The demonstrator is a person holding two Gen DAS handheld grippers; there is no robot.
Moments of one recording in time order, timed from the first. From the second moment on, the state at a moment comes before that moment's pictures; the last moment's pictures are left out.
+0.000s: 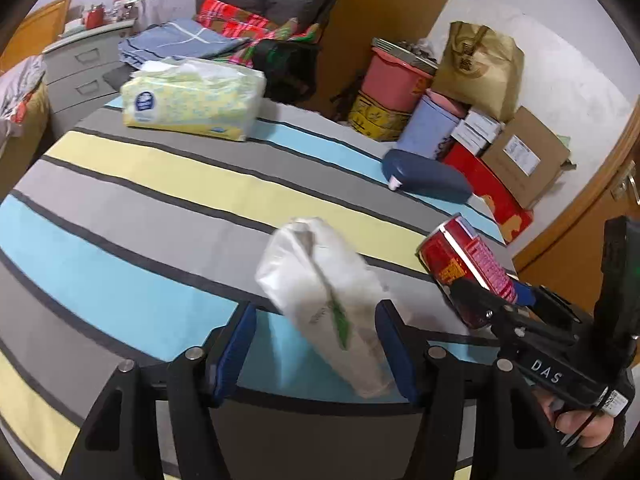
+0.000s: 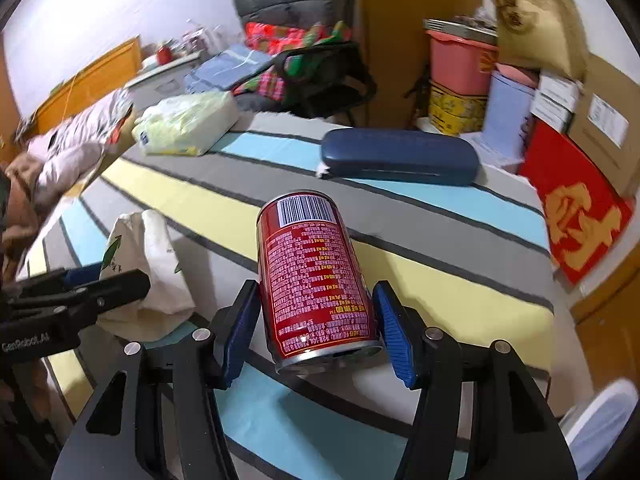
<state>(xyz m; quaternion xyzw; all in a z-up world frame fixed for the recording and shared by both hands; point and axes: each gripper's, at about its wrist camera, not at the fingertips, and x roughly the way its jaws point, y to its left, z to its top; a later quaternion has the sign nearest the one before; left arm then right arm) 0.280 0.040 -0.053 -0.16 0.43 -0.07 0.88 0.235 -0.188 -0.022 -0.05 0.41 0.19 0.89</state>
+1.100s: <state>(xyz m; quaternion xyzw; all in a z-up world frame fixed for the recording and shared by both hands) 0.209 -0.054 0.021 -0.05 0.36 -0.18 0.91 0.147 -0.250 0.020 0.05 0.31 0.09 0.95</state>
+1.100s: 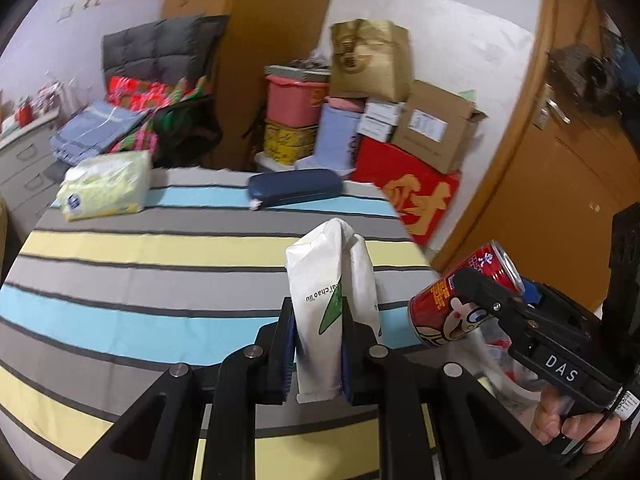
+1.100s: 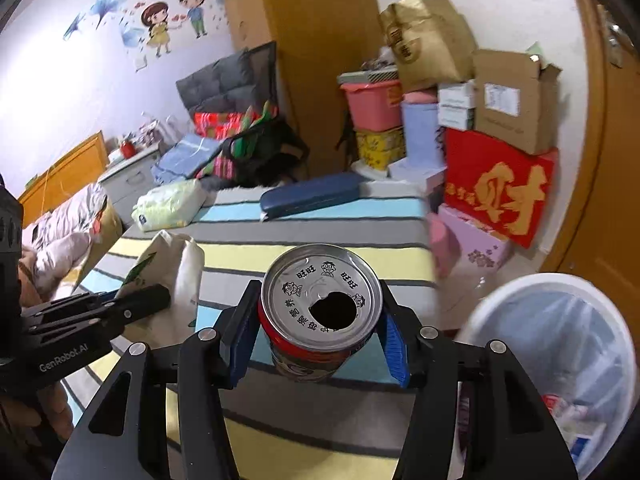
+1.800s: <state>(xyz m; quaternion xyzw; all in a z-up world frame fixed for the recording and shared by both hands) 0.167 -0.224 0.046 0.04 0.34 -0.31 0.89 0.089 -0.356 0.031 0.08 0.29 -0.06 0.95</state>
